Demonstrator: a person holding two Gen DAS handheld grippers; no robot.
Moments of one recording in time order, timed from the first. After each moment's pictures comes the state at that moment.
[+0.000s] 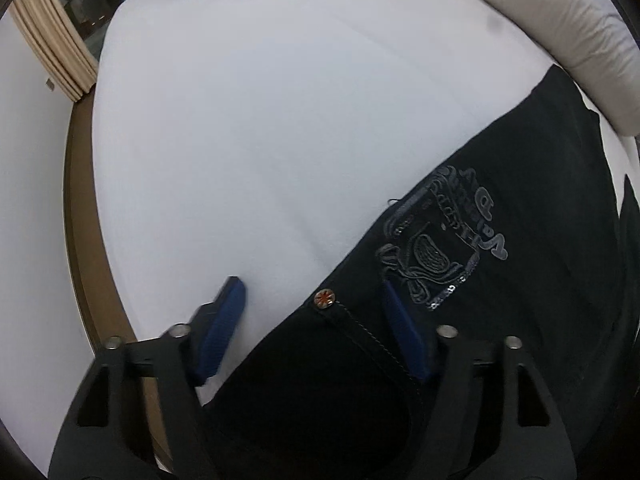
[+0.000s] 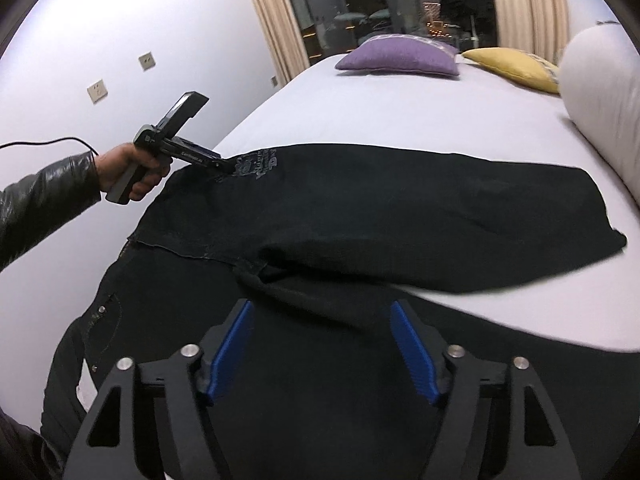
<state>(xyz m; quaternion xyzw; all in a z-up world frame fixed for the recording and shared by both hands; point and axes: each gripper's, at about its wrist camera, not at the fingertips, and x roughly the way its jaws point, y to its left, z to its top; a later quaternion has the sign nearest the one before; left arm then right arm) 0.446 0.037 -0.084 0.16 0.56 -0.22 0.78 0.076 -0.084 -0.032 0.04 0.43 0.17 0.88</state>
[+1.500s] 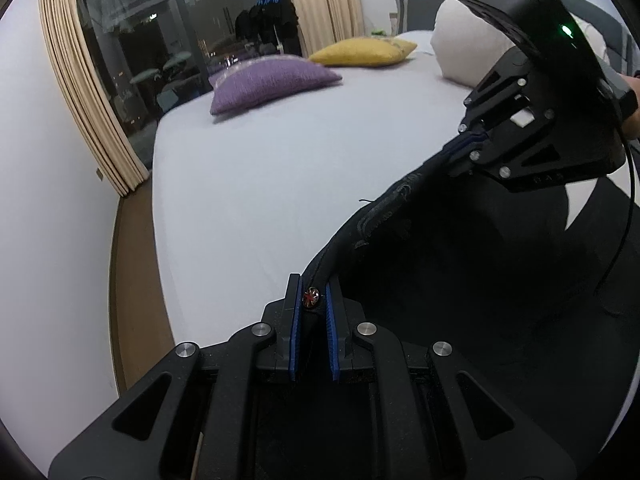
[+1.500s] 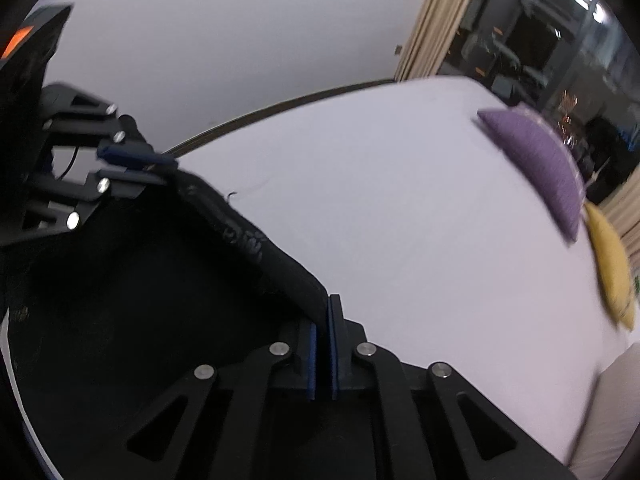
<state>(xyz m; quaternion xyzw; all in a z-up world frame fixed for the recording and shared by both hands) 0.273 0.033 0.009 0.18 0.34 -0.21 0.90 0.278 0.049 0.008 -0.28 0.42 0.29 0.81</state>
